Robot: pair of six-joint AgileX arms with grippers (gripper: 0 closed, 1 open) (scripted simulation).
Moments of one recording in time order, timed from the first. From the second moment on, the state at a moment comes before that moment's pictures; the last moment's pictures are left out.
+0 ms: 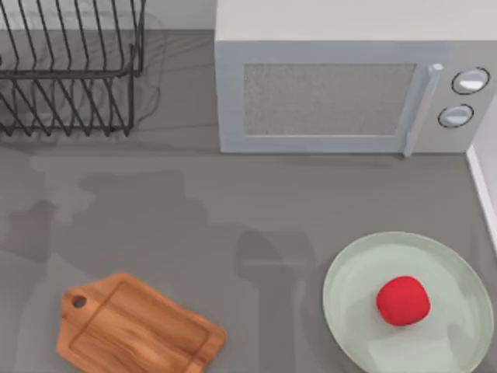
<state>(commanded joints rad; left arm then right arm) 0.20 1.91 1.52 -1.17 0.01 0.61 0.00 0.00 0.00 0.00 0.00 0.00</state>
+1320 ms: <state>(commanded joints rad) -0.21 1.80 1.27 -1.15 0.01 -0.90 0.00 0.00 0.00 0.00 0.00 0.00</state>
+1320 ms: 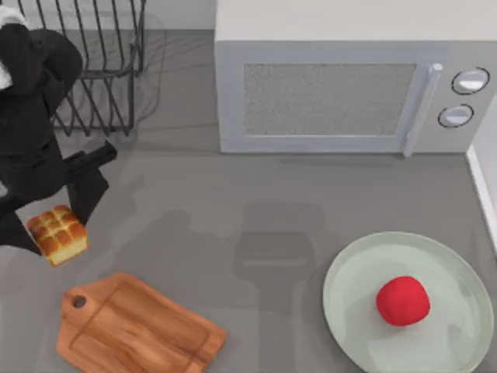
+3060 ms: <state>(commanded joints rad) -0.56 1.54 0.90 -0.94 -0.01 -2.16 0.00 0.00 0.00 0.00 0.00 0.00</state>
